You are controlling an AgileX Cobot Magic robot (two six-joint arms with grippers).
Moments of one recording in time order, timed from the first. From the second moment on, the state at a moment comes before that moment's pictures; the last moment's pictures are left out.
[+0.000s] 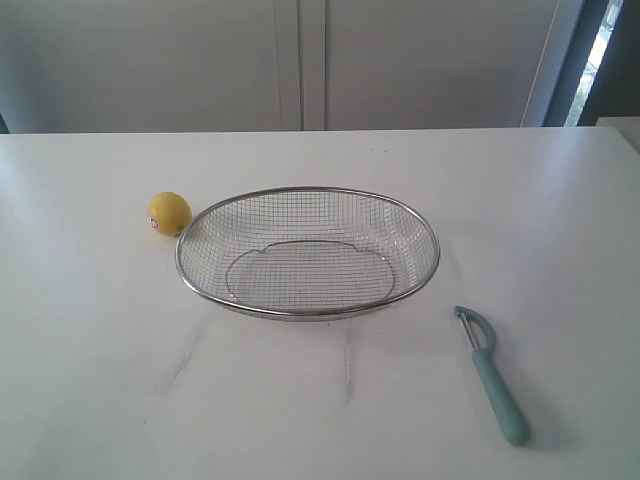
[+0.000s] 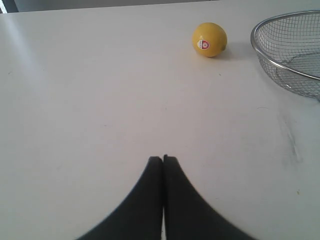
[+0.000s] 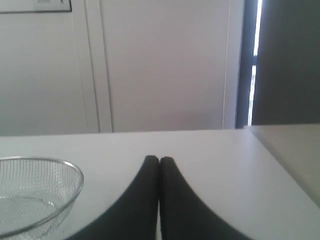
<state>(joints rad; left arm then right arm) -0.08 0.00 0.02 -0.11 0.39 0.11 0.02 0.01 0.00 -0.04 0.02 0.11</state>
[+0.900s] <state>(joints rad) -0.08 0.00 0.02 -0.11 0.39 0.11 0.02 0.01 0.00 -0.04 -0.55 0.11</state>
